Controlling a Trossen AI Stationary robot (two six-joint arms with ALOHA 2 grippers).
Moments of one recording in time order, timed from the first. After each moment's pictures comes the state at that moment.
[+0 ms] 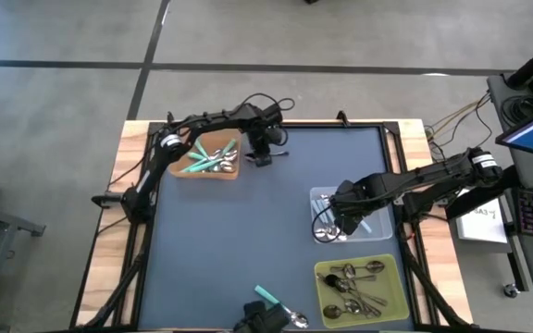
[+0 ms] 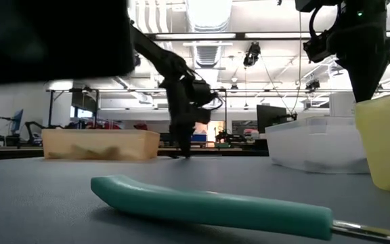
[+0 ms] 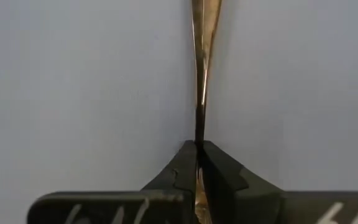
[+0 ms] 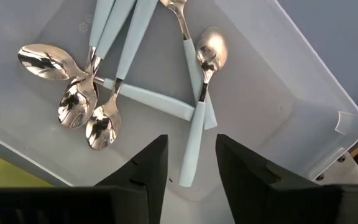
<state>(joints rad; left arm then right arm) 0.56 2.33 1.90 -0.96 0.18 0.35 0.17 1.34 1.01 -1.24 0.08 0.93</state>
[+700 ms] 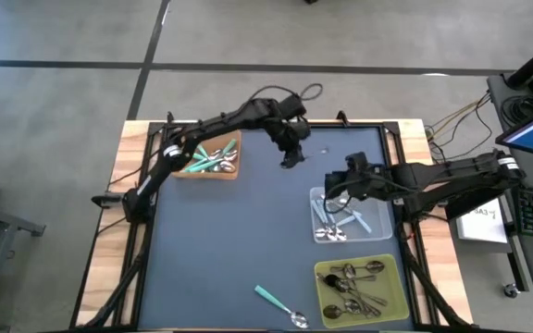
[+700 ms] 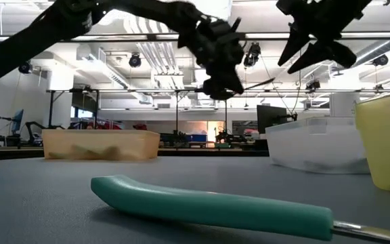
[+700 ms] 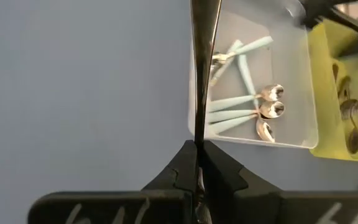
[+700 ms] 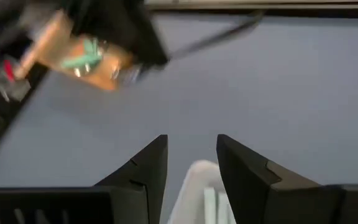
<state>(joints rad) 0.40 2.32 2.31 -1.01 0.48 0.04 0.09 1.05 0.86 -0.64 0.57 1.12</state>
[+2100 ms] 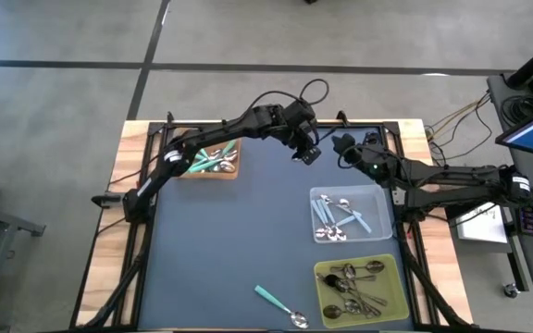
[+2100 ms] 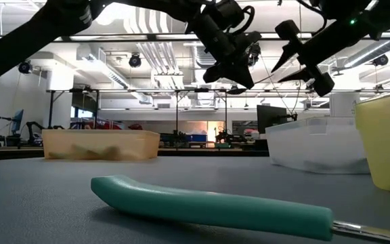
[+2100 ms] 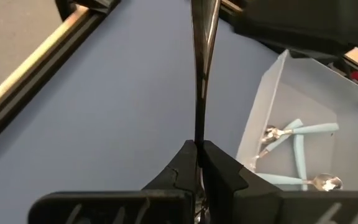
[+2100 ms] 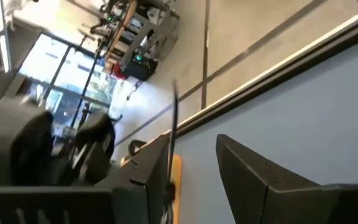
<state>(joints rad) 0.32 2.32 2.35 -0.86 0.09 -0.26 -0.27 0.93 0.53 0.06 0.61 1.28</state>
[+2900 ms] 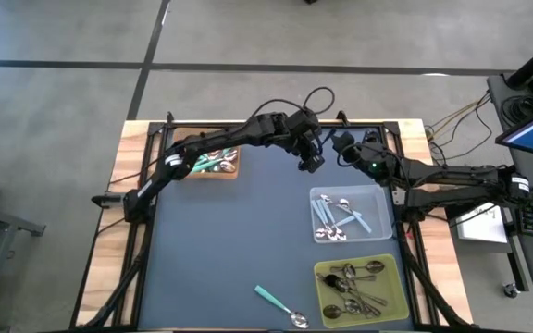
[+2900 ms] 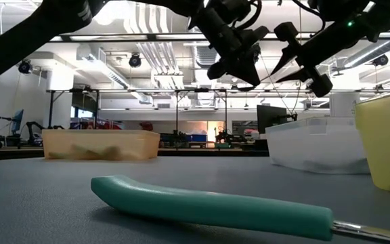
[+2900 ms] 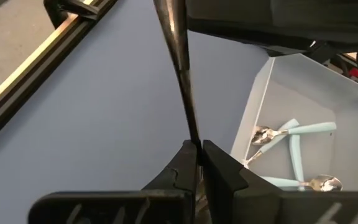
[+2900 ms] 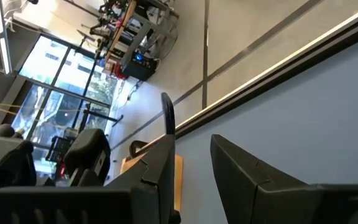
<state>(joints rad) 0.26 2.32 2.35 -0.84 0.03 -0.27 -0.29 0.95 0.53 0.09 0.59 1.29</state>
